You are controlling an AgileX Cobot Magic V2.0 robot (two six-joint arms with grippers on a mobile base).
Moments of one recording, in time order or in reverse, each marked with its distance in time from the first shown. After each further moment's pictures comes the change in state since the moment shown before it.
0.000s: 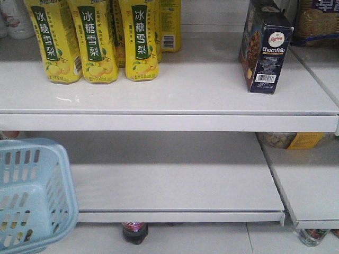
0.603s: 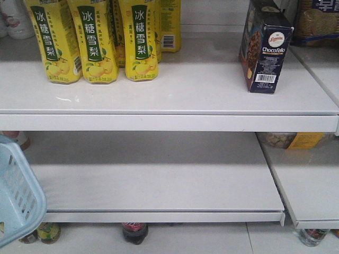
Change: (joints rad) left arm 0.270 -0.287 0.181 0.014 -0.070 -0.035; right arm 0.000 0.000 0.000 0.000 0.000 0.000
